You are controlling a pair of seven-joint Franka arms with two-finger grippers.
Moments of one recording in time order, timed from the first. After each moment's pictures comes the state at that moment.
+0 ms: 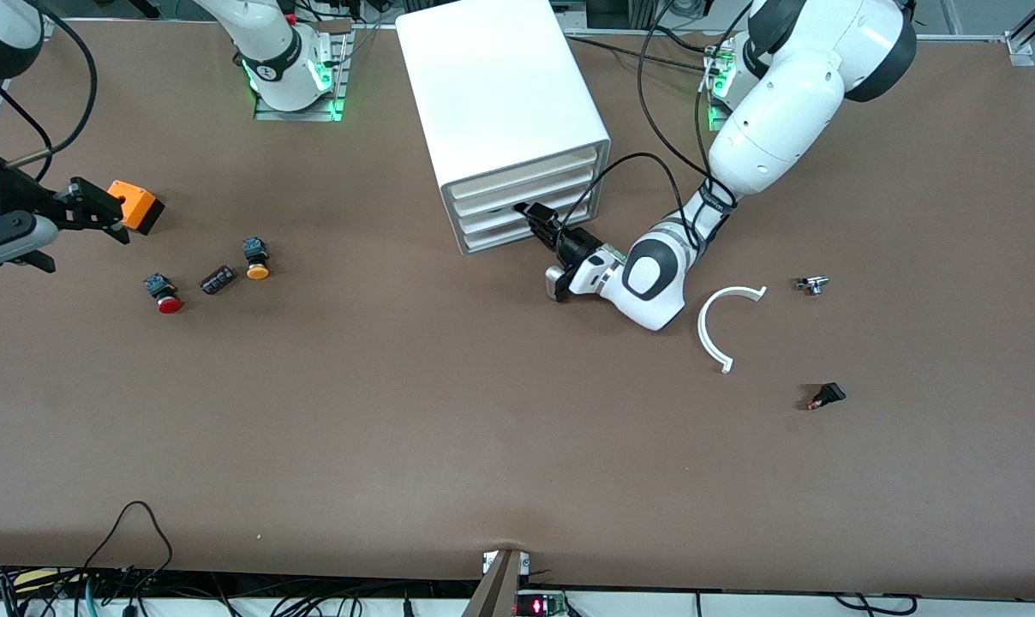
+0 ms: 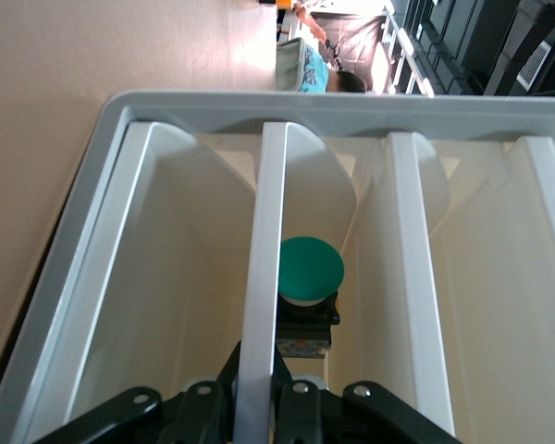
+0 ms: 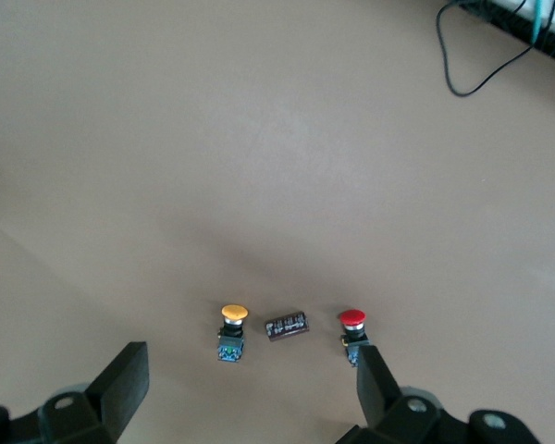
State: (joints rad) left arm -0.25 0.95 -0.30 -1.71 -1.24 1.69 0.96; right arm 0.05 0.08 -0.07 -1.63 0.02 1.73 -0.47
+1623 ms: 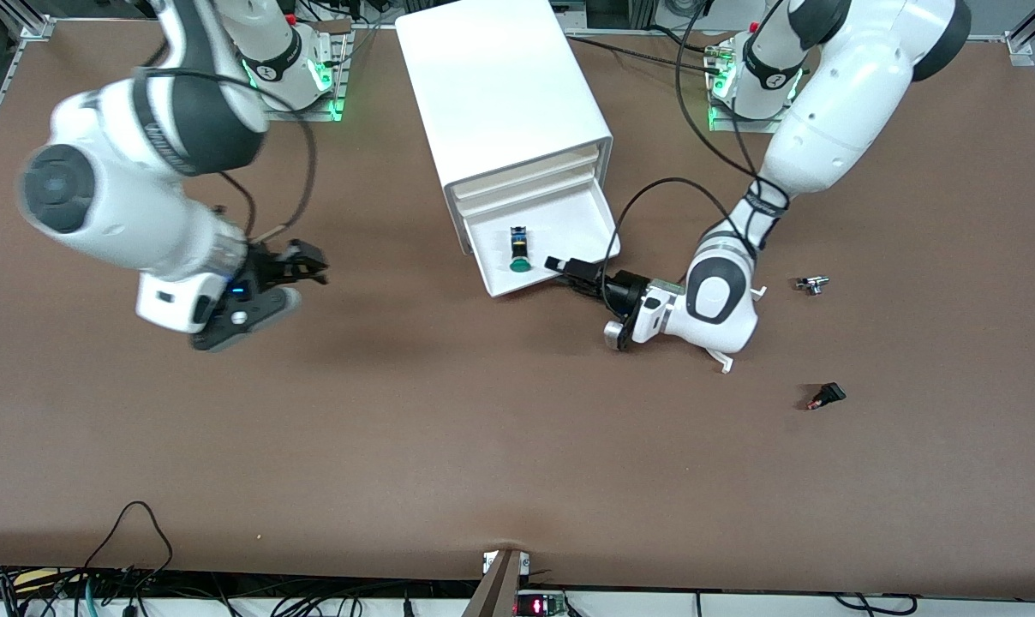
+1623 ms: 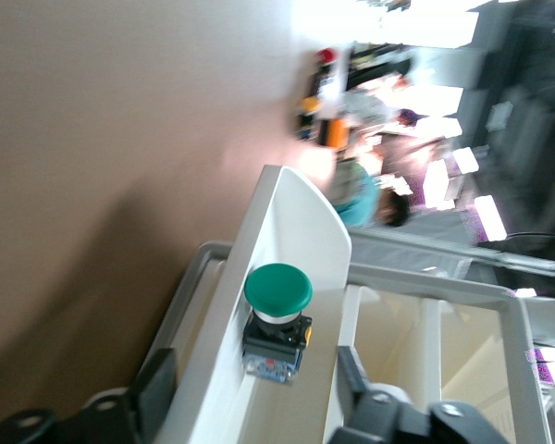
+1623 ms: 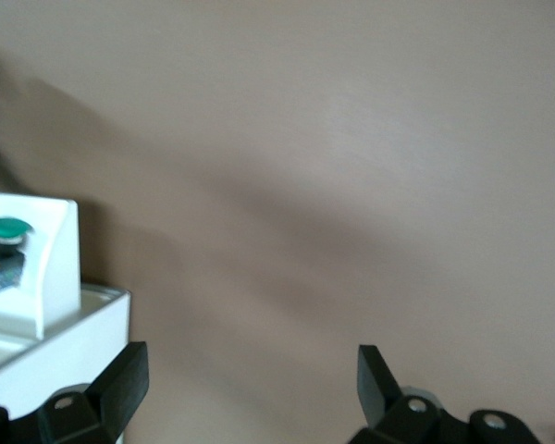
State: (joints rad) left arm -0.11 0.77 -0.26 -1.71 -1.15 1.82 0.68; right arm 0.39 0.36 -0.06 -1.47 0.17 1.80 -0.14
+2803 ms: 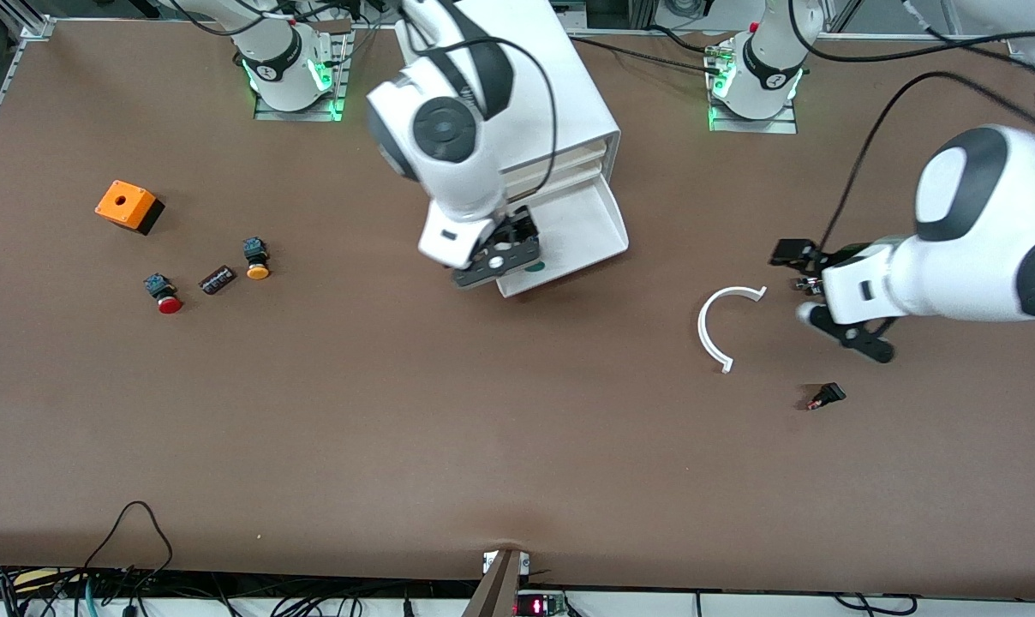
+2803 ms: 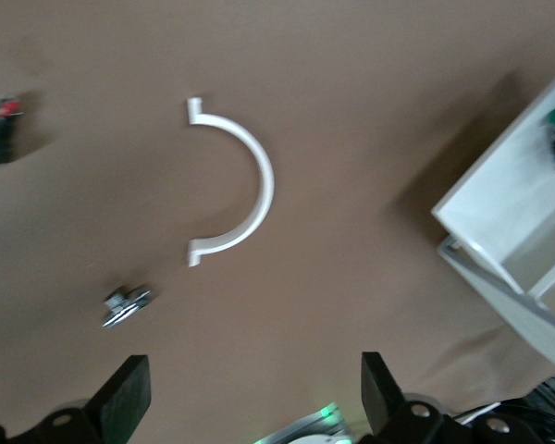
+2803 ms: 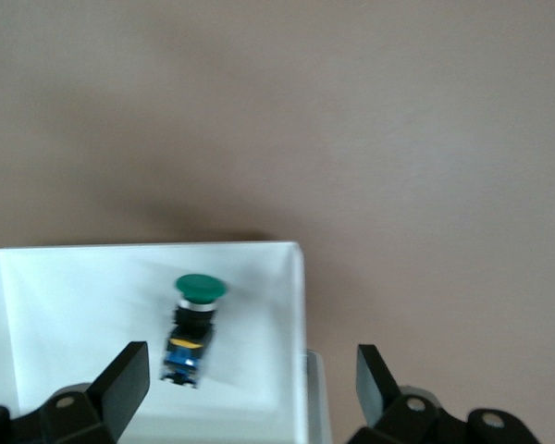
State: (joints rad) left arm 0.07 0.39 -0.20 -1.38 -0.05 1.41 0.30; right arm 0.83 0.55 -0.06 -1.43 0.09 2.01 0.38
